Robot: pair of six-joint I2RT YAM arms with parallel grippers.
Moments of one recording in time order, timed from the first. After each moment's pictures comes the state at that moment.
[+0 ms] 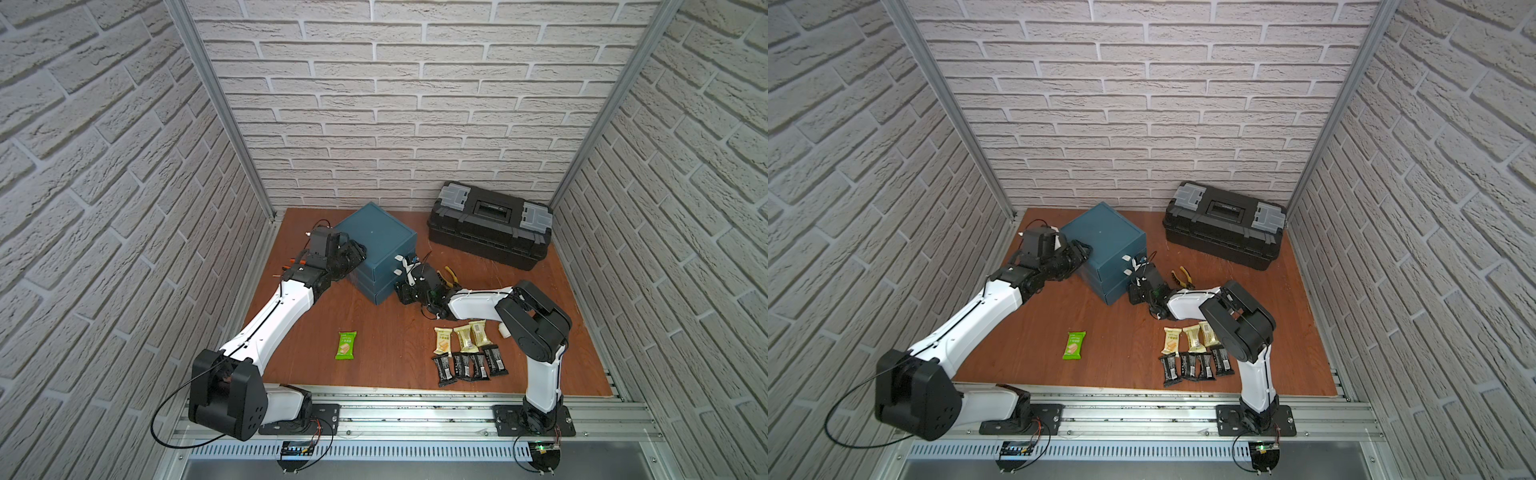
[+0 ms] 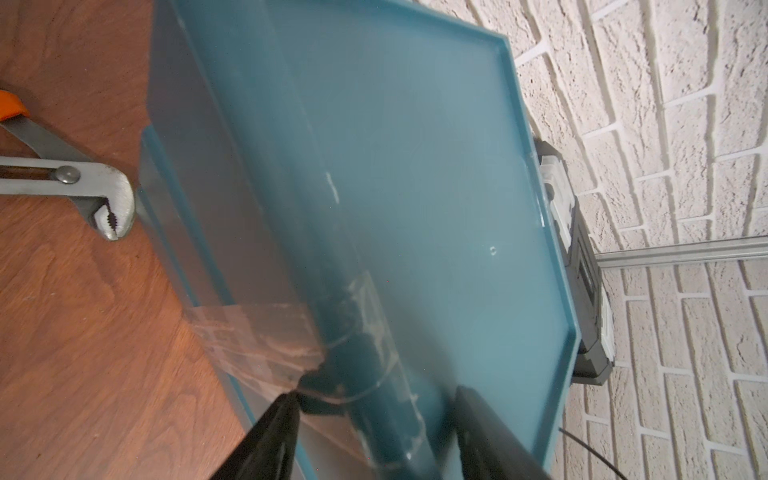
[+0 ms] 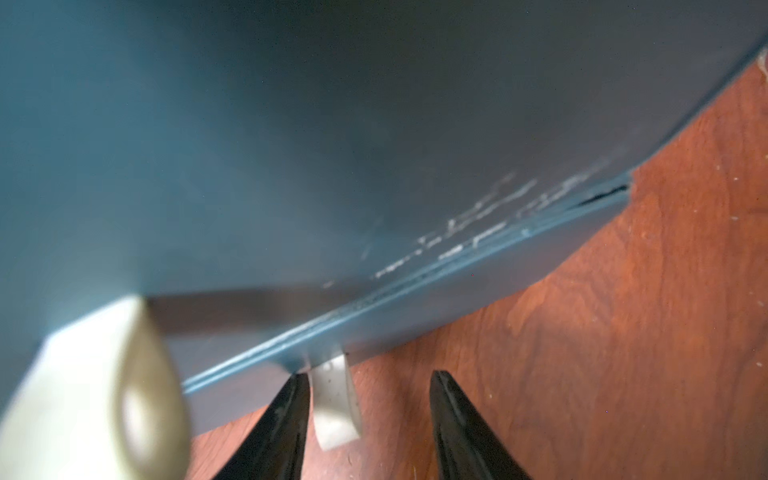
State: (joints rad) left arm -0.31 1.33 1.05 -0.37 0.13 -0.89; right arm 0.67 1.96 1.04 0.28 0.07 0.38
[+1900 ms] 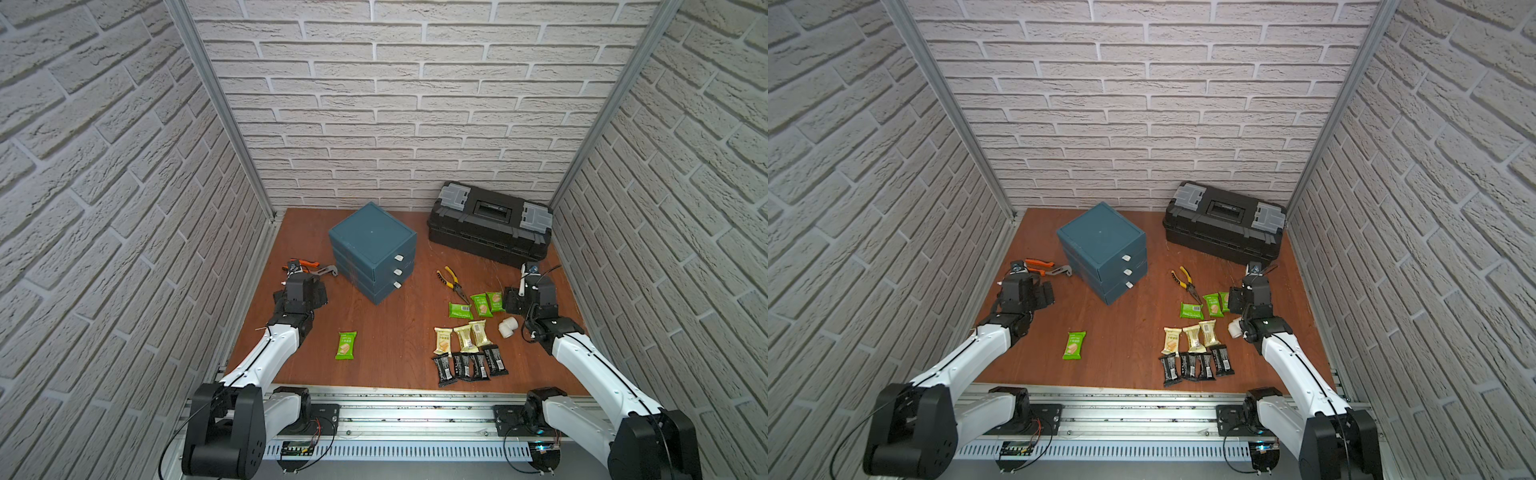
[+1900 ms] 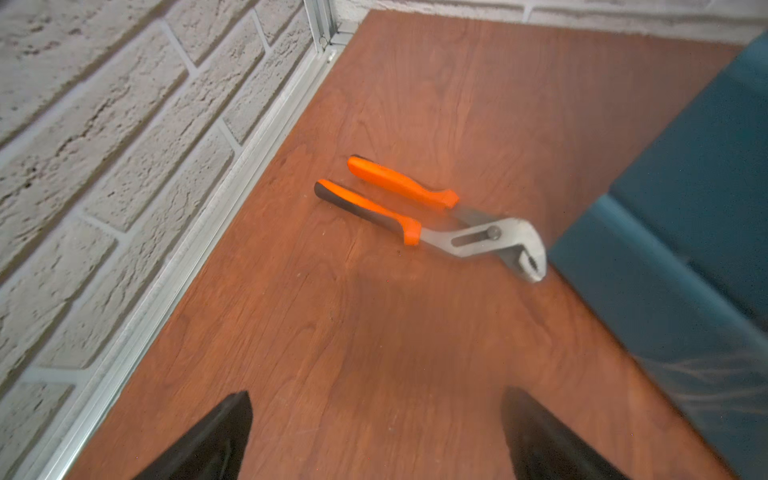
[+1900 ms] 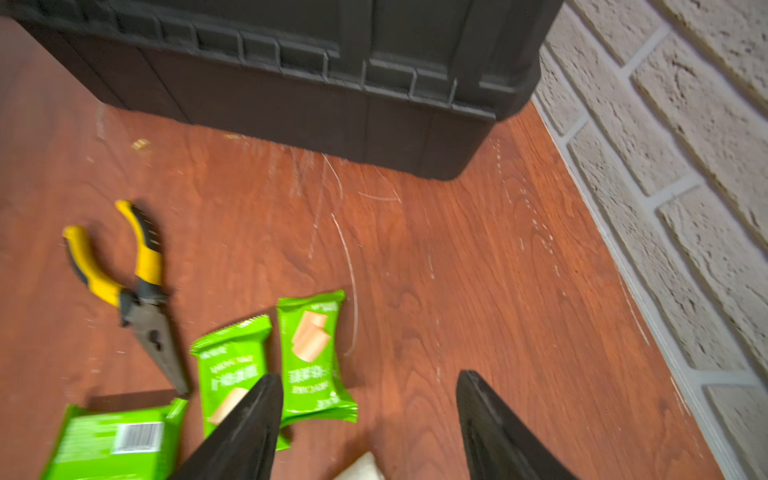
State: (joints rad) left arm -0.09 1.16 0.49 0.02 -0.37 -0.12; right arm 0.04 1.01 0.51 -0.20 0.28 0.12
